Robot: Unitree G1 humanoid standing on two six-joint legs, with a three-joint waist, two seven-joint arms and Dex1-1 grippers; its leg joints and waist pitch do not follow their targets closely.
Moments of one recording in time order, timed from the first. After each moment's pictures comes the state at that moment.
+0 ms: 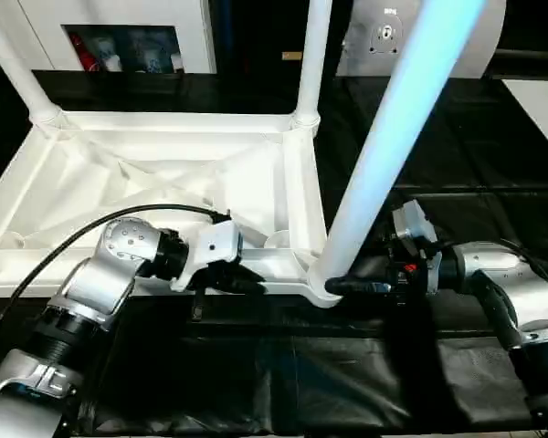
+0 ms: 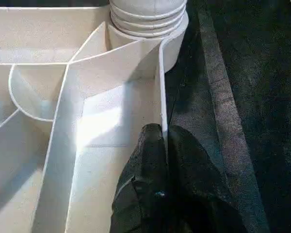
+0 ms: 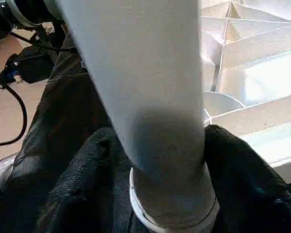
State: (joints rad) left arm -0.51 0.54 -0.31 0.27 -0.07 0.10 -1.36; right arm -0.41 -0.51 0.12 0.21 0.35 0.26 1.37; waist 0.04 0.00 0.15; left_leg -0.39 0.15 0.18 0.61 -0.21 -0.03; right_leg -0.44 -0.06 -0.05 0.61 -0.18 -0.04
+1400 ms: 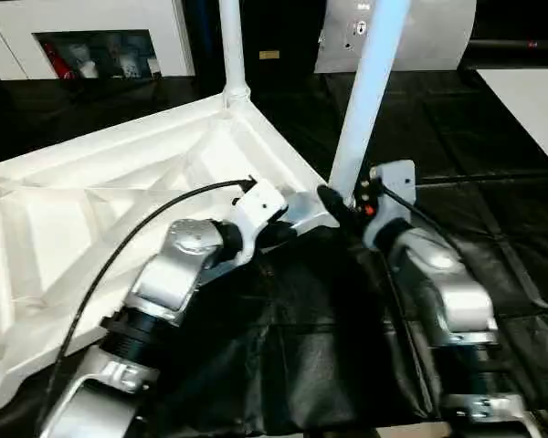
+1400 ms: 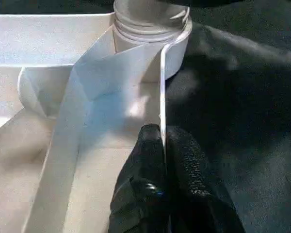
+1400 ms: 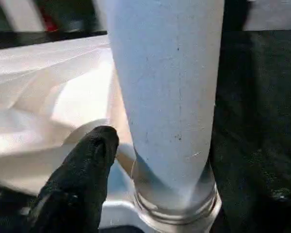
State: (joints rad) left arm -0.56 0.25 -0.25 0.22 0.05 0.46 -0.82; right arm -0.40 -0.16 -0.02 0.12 0.16 0.38 0.51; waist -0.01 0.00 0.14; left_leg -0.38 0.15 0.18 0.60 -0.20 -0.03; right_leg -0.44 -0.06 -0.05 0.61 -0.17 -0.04
